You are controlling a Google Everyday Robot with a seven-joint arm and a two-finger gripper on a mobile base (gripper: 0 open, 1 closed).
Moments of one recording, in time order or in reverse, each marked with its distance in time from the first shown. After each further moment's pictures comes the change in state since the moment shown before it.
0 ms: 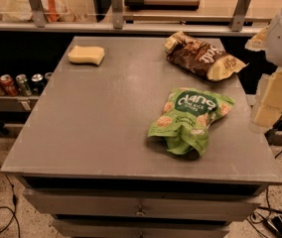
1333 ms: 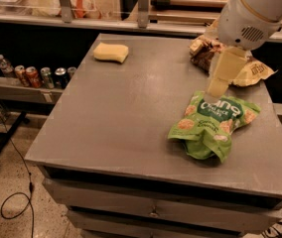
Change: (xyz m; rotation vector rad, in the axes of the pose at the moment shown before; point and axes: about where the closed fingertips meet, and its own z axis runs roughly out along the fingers) arm -0.066 -0.056 0.040 -0.041 -0.142 -0.042
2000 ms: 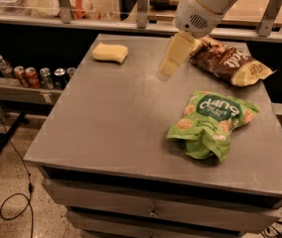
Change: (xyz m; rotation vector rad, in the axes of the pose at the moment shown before) arm -0.081 -0.054 0.044 0.025 -0.126 0.089
